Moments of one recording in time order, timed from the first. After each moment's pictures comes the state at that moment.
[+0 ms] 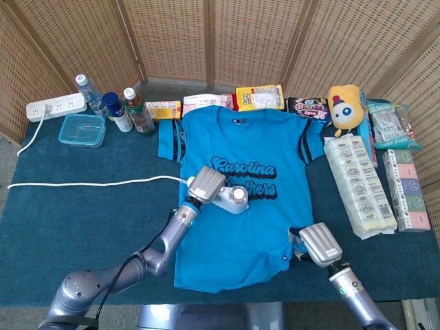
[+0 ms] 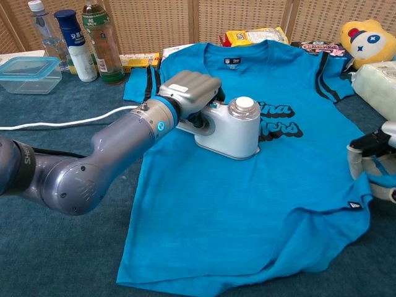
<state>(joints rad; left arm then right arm) -1.07 -2.14 -0.29 -0.73 1.21 0.90 0.39 0.34 -1.42 -0.04 -1.50 -1.60 1.23 -0.09</state>
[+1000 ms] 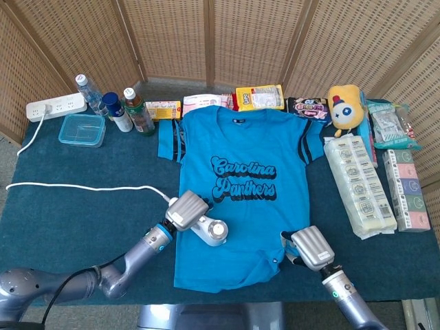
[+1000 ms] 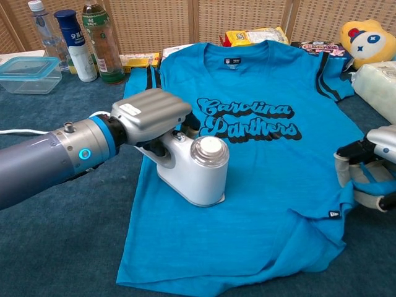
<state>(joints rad) -0.85 -1.80 -0.06 -1.27 1.38 1.00 0.42 0.34 -1.45 -0.05 -1.52 -1.61 1.22 -0.14</state>
